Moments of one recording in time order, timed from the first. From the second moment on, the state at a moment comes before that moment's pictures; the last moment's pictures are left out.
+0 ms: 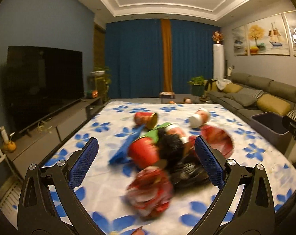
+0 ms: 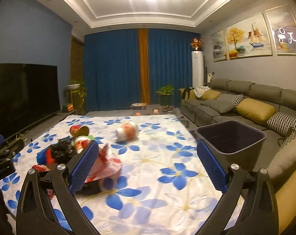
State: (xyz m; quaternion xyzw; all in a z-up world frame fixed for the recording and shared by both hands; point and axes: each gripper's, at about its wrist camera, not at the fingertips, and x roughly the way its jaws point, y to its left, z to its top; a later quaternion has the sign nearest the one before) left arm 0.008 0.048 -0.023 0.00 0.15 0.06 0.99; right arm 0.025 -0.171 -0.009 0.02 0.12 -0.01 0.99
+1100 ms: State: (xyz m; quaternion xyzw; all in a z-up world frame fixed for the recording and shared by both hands) left arm 0.054 0.075 -0.102 -0.04 0.27 -0.01 0.96; right arm 0.119 -0.104 -0.056 -0.01 0.22 0.07 0.97
